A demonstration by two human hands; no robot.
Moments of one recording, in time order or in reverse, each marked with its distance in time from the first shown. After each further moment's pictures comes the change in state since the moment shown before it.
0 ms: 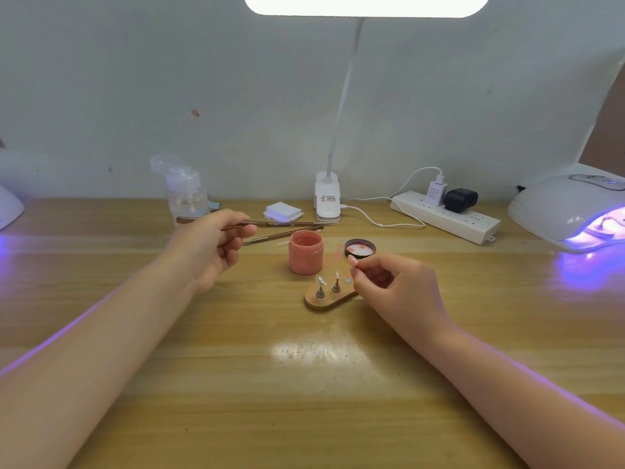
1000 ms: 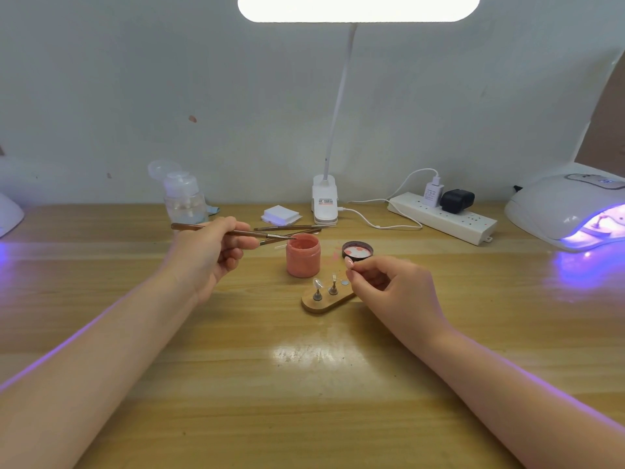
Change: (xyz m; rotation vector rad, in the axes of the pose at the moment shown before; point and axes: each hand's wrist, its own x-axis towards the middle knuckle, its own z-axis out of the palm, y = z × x) left_hand -0.008 -0.007 0.004 -0.034 0.041 0.131; right_hand -0.001 0.002 0.000 0.001 0.006 -0.027
